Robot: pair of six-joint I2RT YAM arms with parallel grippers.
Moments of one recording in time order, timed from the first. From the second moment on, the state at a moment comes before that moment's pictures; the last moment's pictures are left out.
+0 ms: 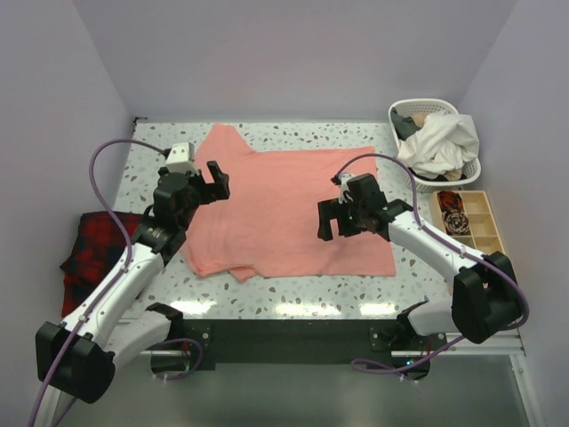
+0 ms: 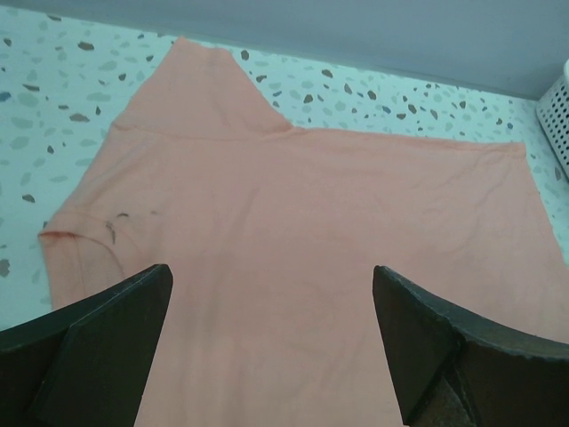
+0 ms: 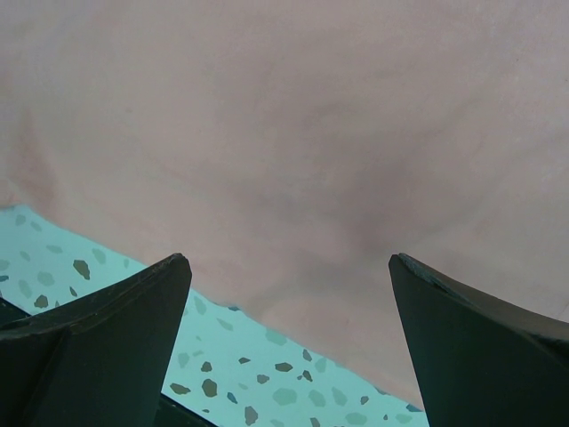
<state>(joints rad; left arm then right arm) -0.35 1.01 0.80 -0.04 -0.23 -0.31 0.49 1.36 0.89 -0.45 -0.15 0.25</state>
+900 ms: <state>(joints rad) -0.35 0.75 0.35 -0.10 -0.11 -0.60 0.49 1.36 0.87 -0.45 -0.15 0.24</state>
